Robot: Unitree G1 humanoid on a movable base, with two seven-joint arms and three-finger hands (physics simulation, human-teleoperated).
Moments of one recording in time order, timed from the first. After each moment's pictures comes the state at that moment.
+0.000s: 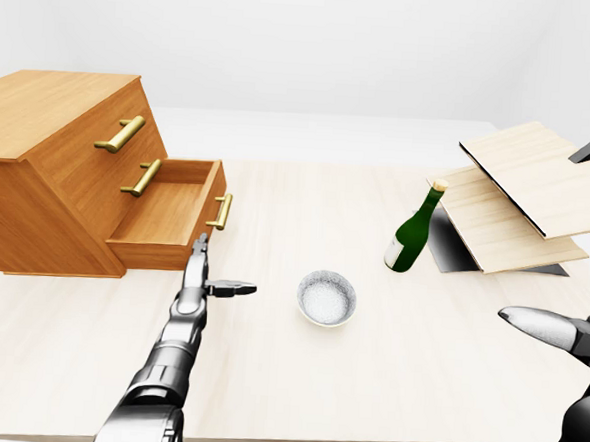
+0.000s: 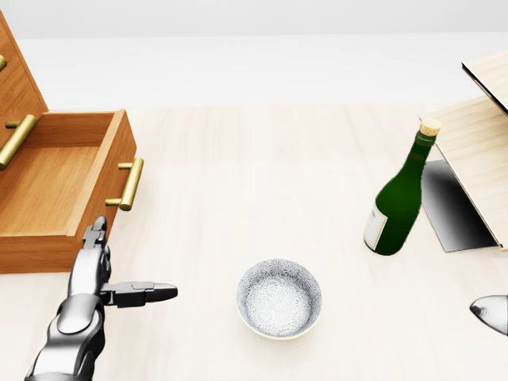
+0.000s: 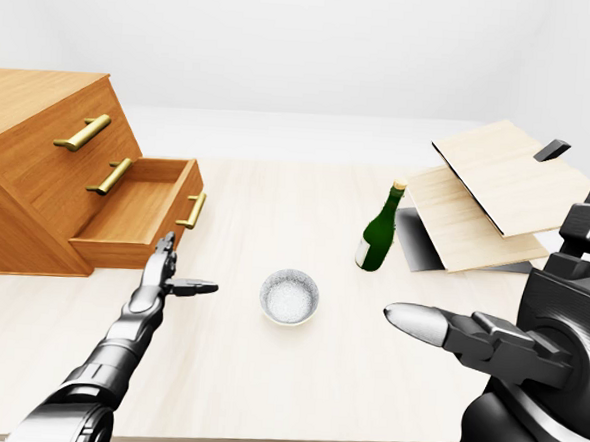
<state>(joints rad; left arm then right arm) -0.50 0.16 0.12 0.92 0.00 -0.09 0.08 0.05 -0.06 -0.44 -1.05 0.29 0.09 -0.06</state>
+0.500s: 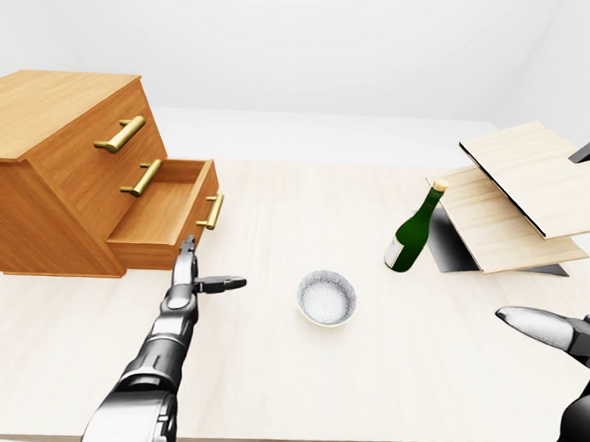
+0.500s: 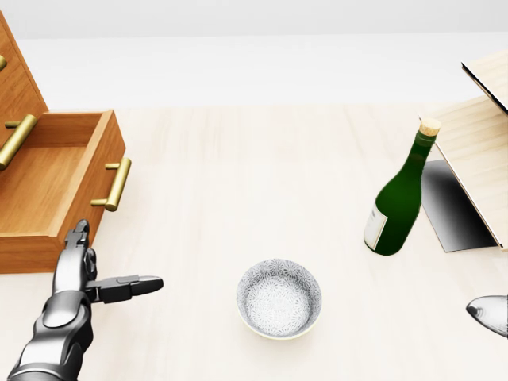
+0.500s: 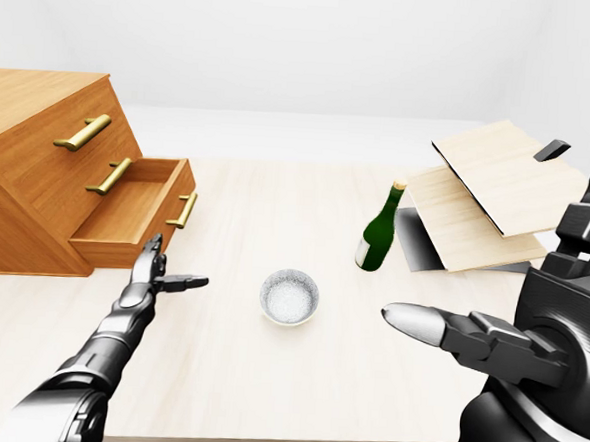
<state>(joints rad) -0.56 0.21 0.14 1.04 -0.07 -0.09 0.09 0.05 -0.06 -0.44 -1.05 0.28 0.09 -0.06</state>
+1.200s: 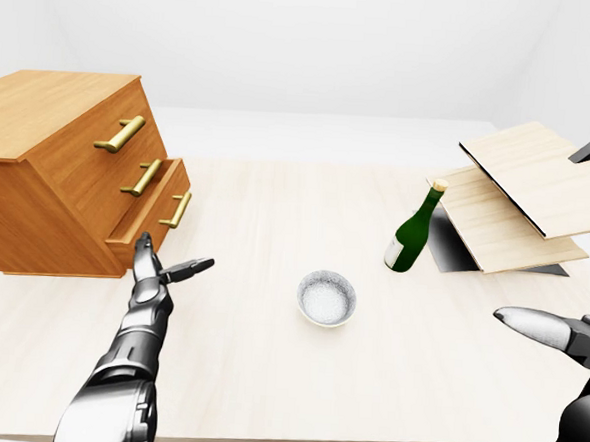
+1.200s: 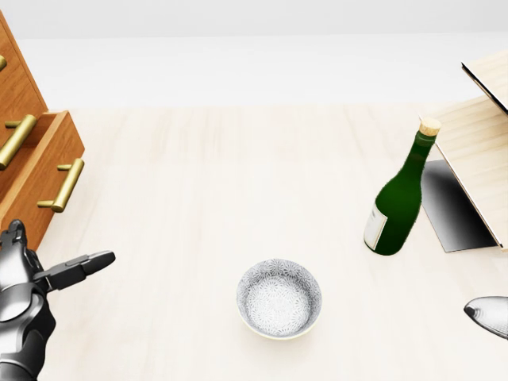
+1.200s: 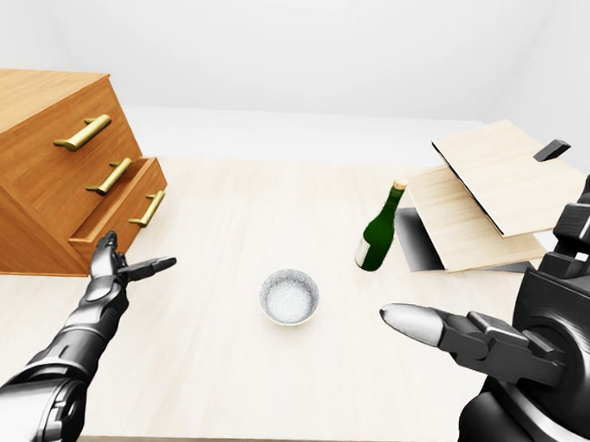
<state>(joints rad) -0.60 0.32 0.21 1.08 -0.25 -0.09 0.20 0.05 -0.05 -0.43 -1.05 0.28 0.09 -0.06</state>
